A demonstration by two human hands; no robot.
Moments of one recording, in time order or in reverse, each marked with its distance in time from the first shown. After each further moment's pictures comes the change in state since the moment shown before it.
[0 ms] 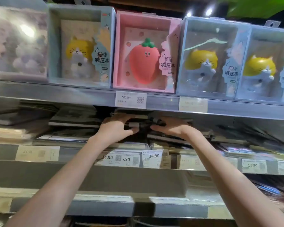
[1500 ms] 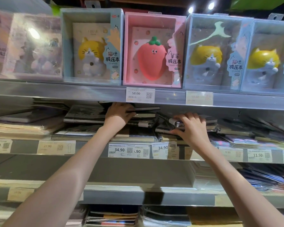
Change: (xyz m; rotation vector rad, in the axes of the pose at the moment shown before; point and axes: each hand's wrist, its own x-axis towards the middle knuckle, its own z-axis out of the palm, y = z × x) left_hand 0.021 -0.031 0.000 -0.047 0.244 -0.019; right_hand -0.065 0.004 0.026 -0.145 0.570 -0.001
